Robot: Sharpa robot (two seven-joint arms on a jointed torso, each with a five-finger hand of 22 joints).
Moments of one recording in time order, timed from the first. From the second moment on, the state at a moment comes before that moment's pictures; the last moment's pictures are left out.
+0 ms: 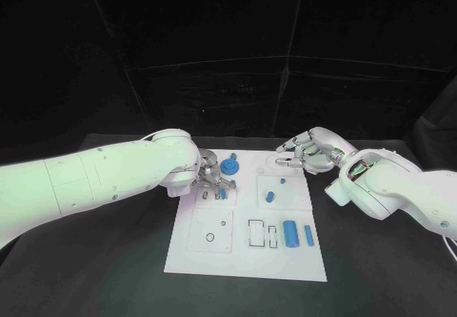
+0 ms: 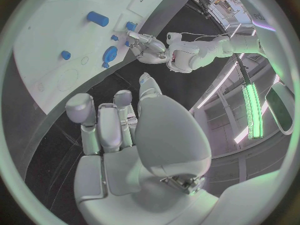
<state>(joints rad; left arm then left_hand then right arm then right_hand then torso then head) 1.41 -0.55 -0.17 1.34 -0.94 0.17 -0.61 1.08 0.09 -0.27 0.28 0.05 0.98 0.05 0.59 0.44 1.26 -0.02 1.07 0.96 1.47 -0.08 1.57 1.31 0.06 1.46 0.02 1.40 1.28 1.24 -0.99 -0.01 1.68 -0.92 -0.41 -0.01 1.43 -0.07 -0.15 0.25 0.32 0.95 0.15 0.10 0.07 1.21 0.06 0.91 0.97 1.47 -0.01 1.29 1.15 0.11 1.20 0.10 1.26 1.01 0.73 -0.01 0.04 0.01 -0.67</state>
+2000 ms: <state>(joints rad) 1.41 -0.59 -0.18 1.41 -0.94 0.12 -0.60 1.10 -0.07 0.55 0.10 0.12 0.89 0.05 0.67 0.54 1.27 -0.03 1.05 0.95 1.47 -0.09 1.57 1.31 0.06 1.47 0.02 1.40 1.28 1.24 -0.97 -0.01 1.66 -0.92 -0.39 -0.03 1.44 -0.06 -0.15 0.25 0.36 0.95 0.15 0.10 0.07 1.21 0.06 0.91 0.96 1.47 -0.01 1.28 1.15 0.11 1.20 0.10 1.25 1.00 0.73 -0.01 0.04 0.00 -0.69</state>
